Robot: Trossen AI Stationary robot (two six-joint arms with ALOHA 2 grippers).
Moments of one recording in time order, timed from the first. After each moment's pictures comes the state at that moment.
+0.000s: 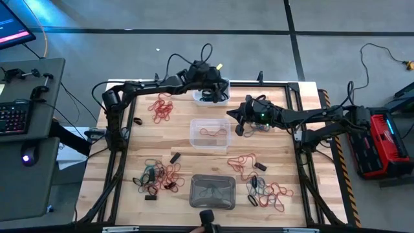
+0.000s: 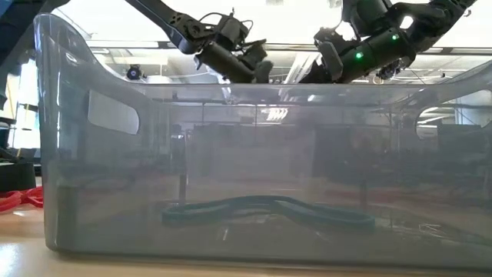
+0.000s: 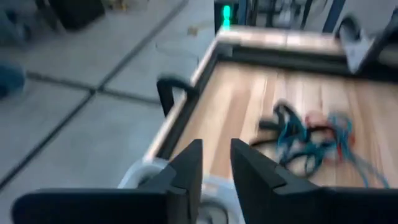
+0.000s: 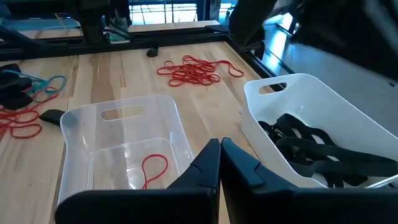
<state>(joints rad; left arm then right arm) 0.48 1.93 1.45 0.06 0.08 0.16 -0.22 1.29 0.61 0.33 0.11 -0.03</state>
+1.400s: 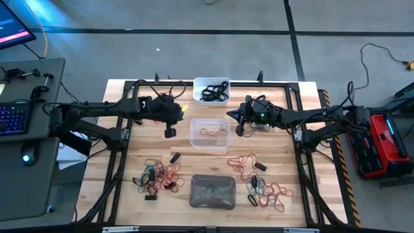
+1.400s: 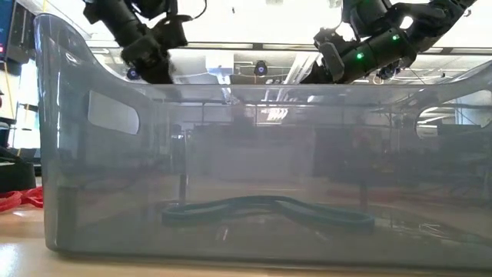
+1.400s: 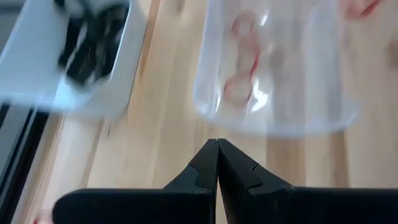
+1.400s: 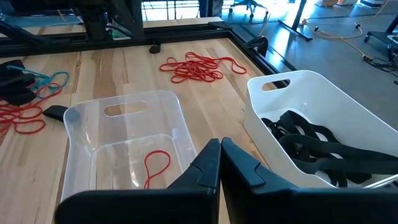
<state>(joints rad) 0.25 1.22 0.86 -0.53 -0.08 0.20 -0.22 1.29 0.61 0.31 0.09 -0.03</state>
